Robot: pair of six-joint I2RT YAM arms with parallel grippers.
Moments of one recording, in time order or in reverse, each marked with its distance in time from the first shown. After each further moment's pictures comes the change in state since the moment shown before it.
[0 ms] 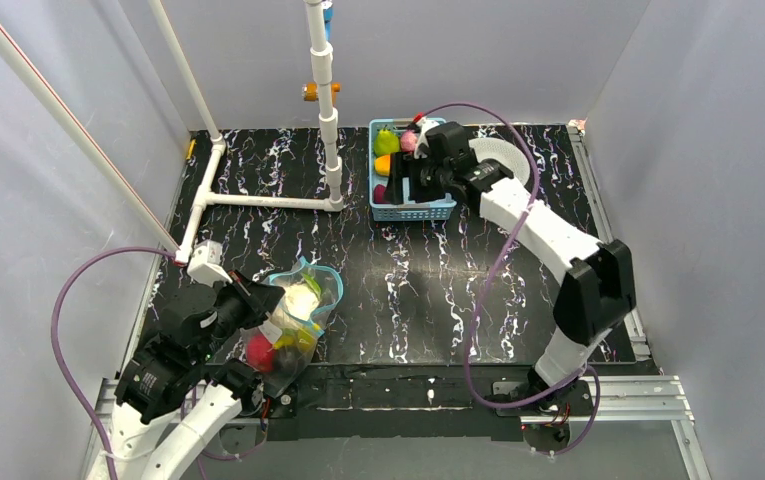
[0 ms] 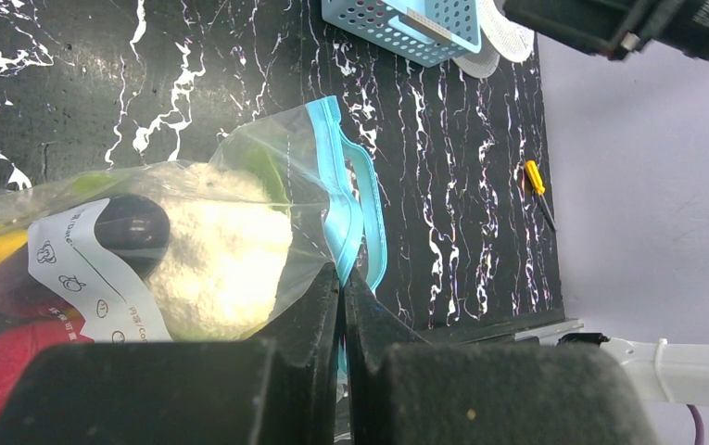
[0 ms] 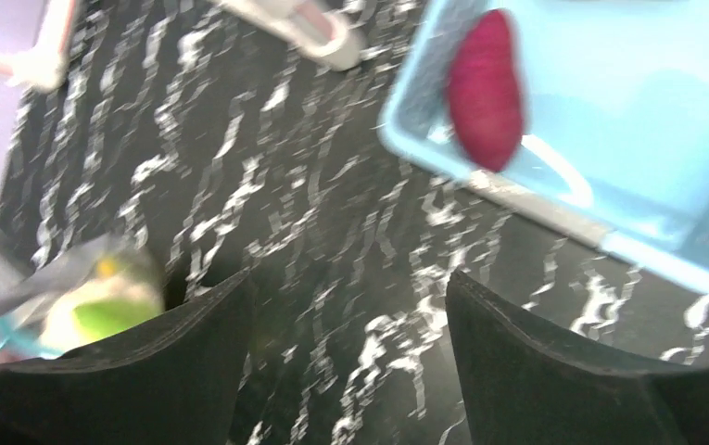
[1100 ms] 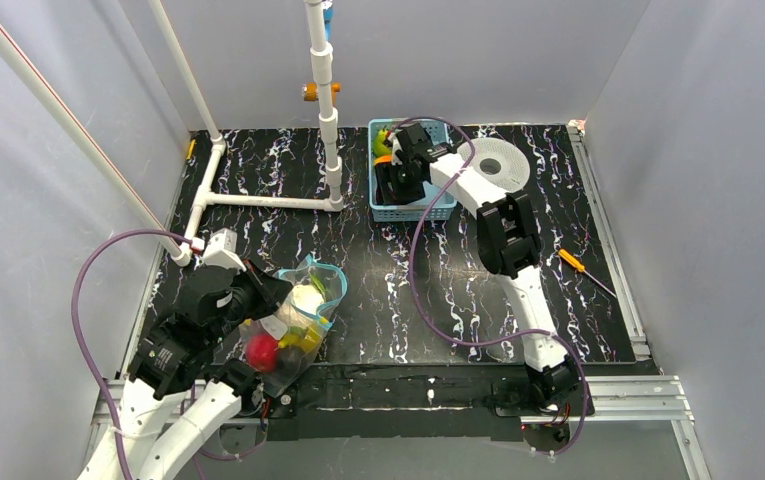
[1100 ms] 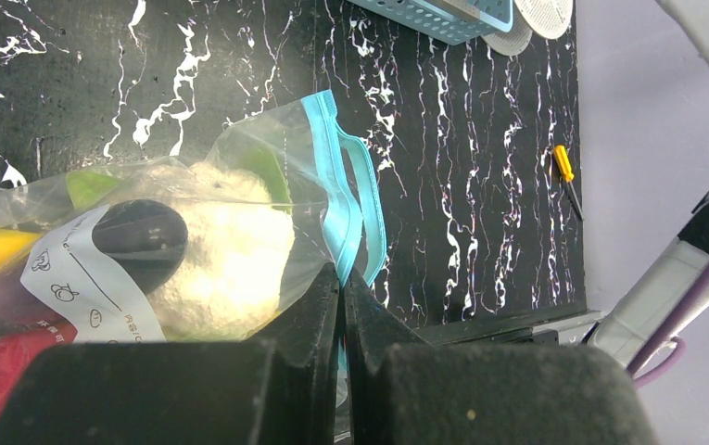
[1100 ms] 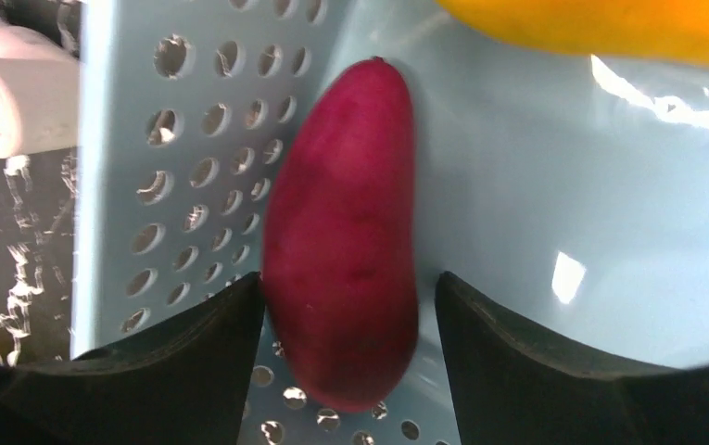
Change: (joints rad) left arm 0.000 0.126 0.000 0.037 0.018 0.015; right arm -0.133 0.765 0.621 -0.212 -0.088 -0.169
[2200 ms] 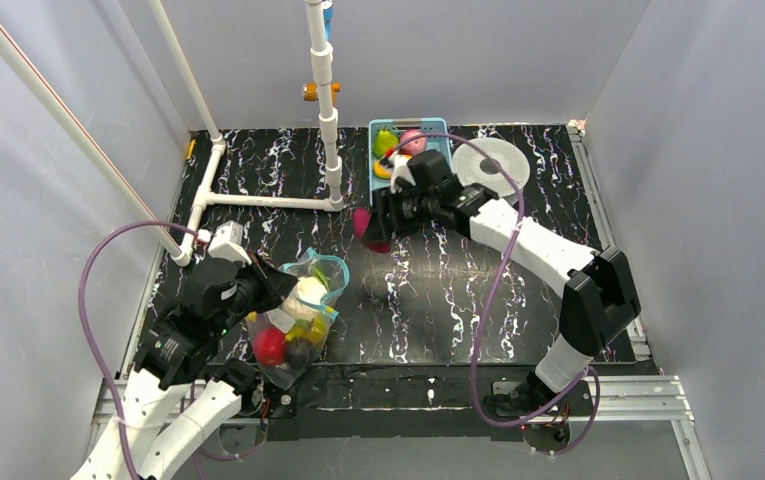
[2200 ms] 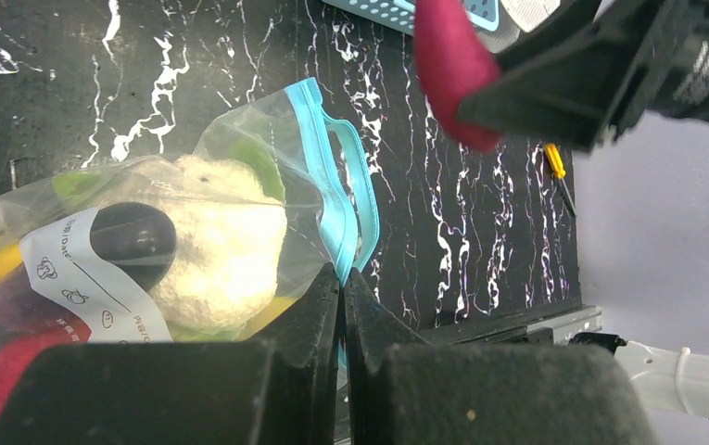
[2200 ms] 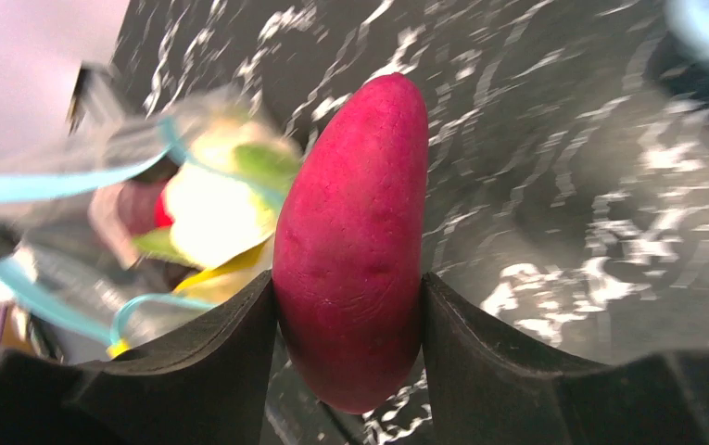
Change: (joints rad) left arm 0.000 0.019 0.001 0.044 0.011 0.011; right arm 0.168 -0.779 -0.754 0.292 -0.158 0.188
